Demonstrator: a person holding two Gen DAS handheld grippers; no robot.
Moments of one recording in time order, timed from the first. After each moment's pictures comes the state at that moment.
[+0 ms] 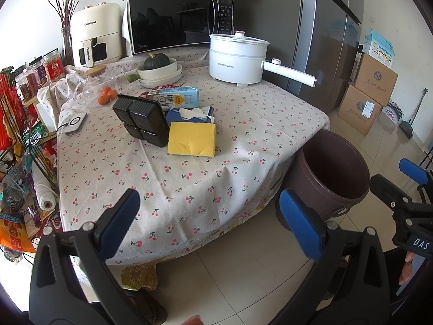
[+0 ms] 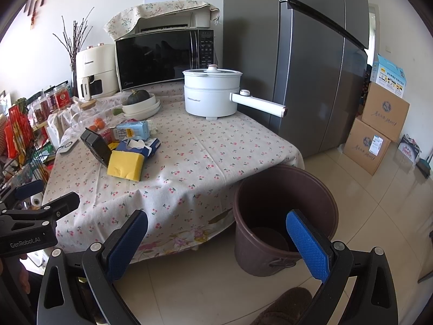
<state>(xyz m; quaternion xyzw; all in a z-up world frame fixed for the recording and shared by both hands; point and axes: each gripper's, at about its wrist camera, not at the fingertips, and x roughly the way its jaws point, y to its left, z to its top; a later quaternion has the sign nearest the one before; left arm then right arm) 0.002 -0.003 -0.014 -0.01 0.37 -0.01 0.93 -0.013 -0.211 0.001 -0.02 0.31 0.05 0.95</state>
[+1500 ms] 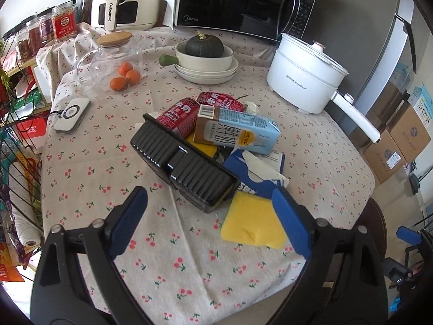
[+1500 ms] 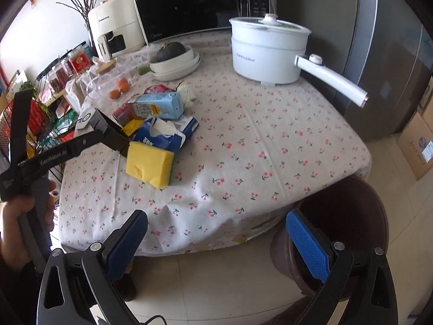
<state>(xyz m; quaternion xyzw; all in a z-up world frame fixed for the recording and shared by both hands) 0.175 0.104 -0.040 -0.13 0.42 0.05 0.90 0.150 -0.151 -0.008 -0.04 0.48 0.17 0.86</state>
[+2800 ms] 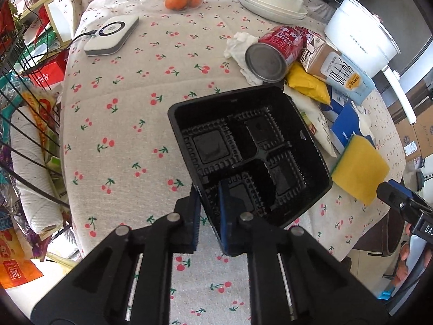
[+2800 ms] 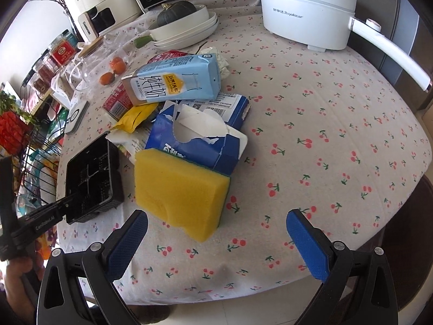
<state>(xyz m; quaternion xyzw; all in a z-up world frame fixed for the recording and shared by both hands) 0.154 0.201 -0.111 -0.14 0.55 0.08 0.82 0.223 -0.036 -0.084 0.01 0.55 0.18 0.82</state>
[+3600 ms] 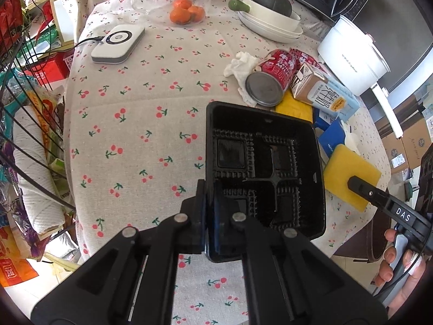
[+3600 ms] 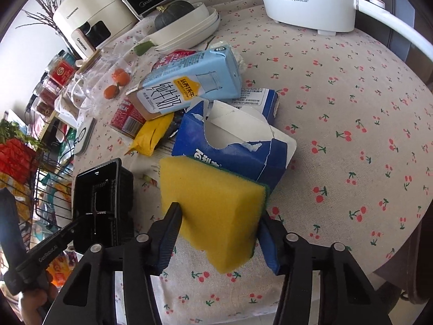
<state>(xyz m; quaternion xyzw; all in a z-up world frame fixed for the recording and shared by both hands) 0.144 0.215 -0.091 -0.18 0.52 0.06 0.83 0.229 -0.024 -0.088 0.07 0.54 0.18 0.82</state>
